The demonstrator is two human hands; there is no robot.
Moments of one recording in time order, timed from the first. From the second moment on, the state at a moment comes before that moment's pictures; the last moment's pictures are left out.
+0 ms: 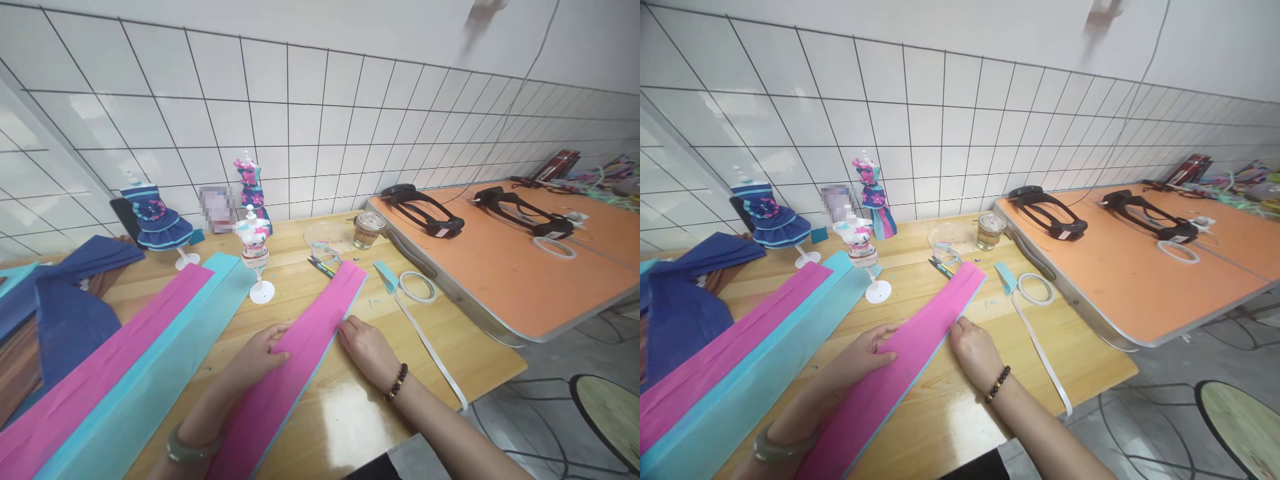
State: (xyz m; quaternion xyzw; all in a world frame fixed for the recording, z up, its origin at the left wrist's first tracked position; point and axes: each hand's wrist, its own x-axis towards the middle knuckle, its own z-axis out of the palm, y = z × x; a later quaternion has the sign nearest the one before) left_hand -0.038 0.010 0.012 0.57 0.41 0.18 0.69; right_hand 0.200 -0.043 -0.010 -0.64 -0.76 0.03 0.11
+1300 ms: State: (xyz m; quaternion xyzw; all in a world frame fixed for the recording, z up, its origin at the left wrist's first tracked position) left_hand -0.041 0.013 0.005 0.61 0.44 0.15 0.64; right_hand 0.249 -0.055 0.001 -0.69 -0.70 0.11 0.18
